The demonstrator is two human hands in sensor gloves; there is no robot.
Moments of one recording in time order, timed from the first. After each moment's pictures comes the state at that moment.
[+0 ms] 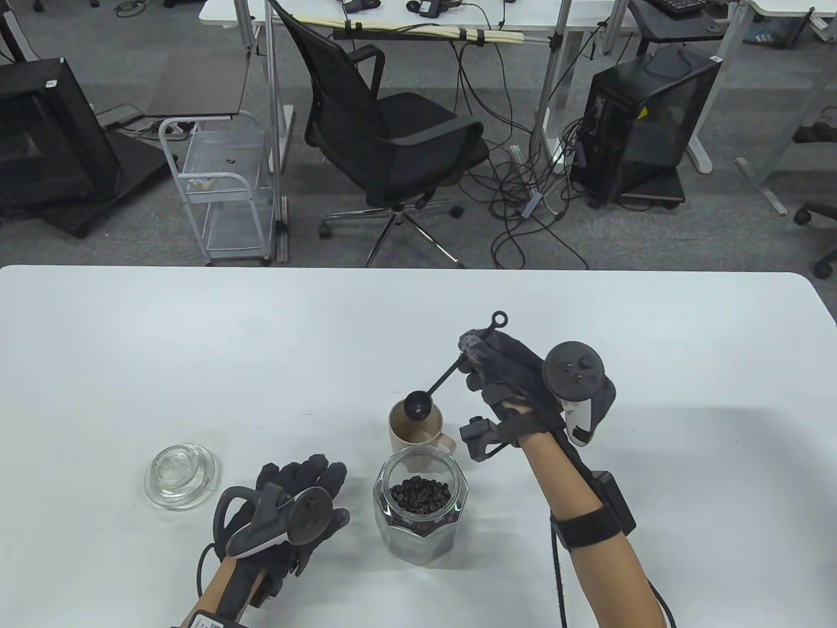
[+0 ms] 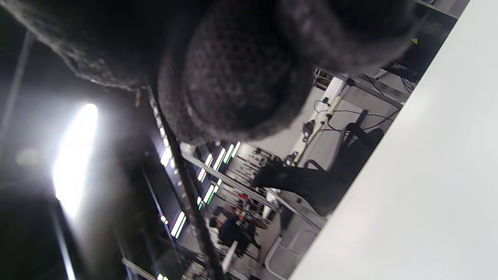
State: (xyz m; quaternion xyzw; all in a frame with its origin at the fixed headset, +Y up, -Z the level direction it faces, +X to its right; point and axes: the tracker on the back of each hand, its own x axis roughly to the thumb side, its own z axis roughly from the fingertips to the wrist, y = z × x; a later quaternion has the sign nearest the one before) left_hand -0.194 -0.748 -0.300 -0.02 -0.18 -0.01 0.98; right_hand 0.148 -0.634 -0.409 0.04 -0.16 0.81 0.56
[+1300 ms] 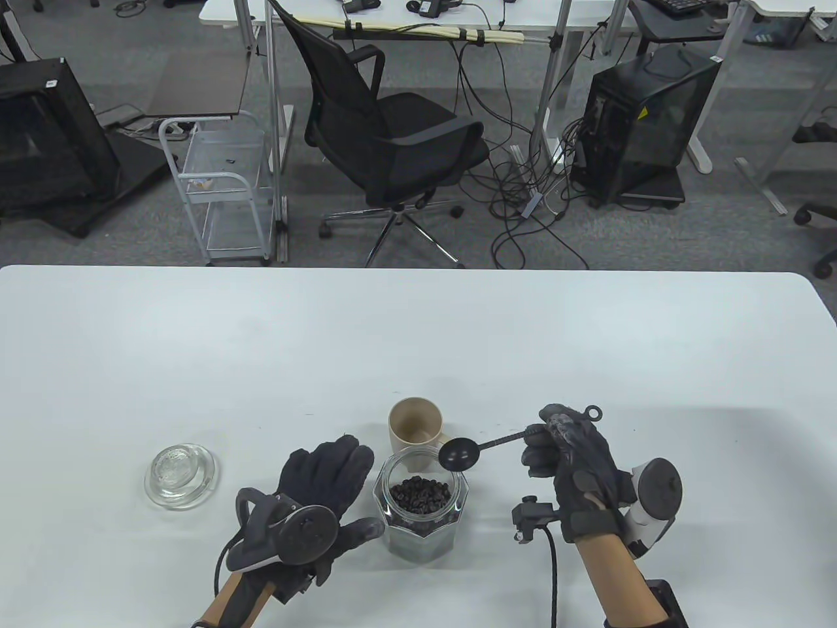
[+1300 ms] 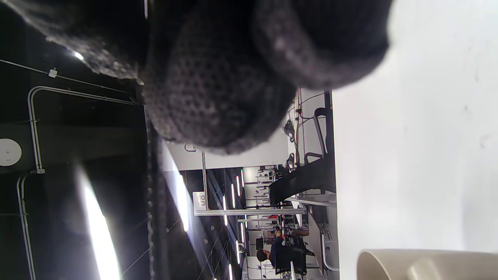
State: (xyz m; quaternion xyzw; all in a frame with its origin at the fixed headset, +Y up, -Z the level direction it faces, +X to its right) left_hand -0.166 -0.708 -0.275 0.10 -0.27 0.11 0.95; right_hand 0.212 -0.712 -0.320 -0.04 -0.12 0.65 0.75
